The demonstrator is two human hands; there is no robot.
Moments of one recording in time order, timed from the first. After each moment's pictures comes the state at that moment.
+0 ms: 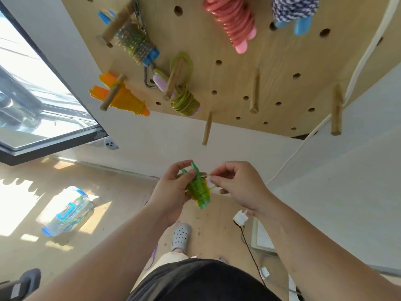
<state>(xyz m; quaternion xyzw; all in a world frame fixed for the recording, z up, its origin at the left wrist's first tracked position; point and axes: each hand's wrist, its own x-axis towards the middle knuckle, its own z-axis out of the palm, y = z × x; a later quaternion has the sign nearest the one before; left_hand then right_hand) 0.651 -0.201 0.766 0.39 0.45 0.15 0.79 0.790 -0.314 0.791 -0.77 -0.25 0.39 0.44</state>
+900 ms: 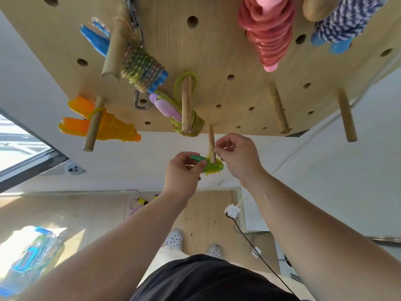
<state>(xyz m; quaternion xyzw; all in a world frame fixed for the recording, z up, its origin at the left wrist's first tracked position) 0.716 -0.105 0.725 0.60 0.39 0.12 0.69 0.826 -0.206 0.776 -0.87 -0.15 0.17 0.45</state>
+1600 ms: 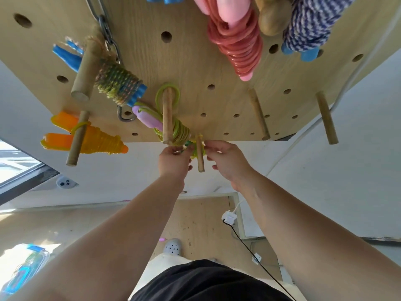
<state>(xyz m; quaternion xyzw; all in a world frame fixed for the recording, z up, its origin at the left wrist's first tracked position) 0.773 -0.086 0.728 0.51 0.47 0.14 0.71 0.838 -0.206 0.778 -0.81 -0.10 0.27 0.51</state>
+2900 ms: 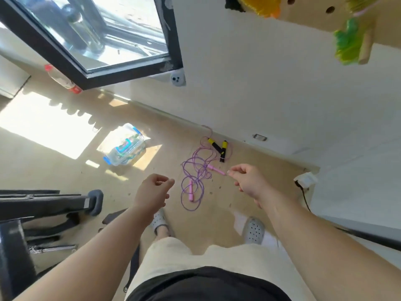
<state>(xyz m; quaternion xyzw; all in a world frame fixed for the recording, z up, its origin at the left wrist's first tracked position) 0.323 -0.134 0.606 0.53 0.67 0.03 0.52 0.566 -0.245 0.586 -0.79 -0.16 0.52 0.30</state>
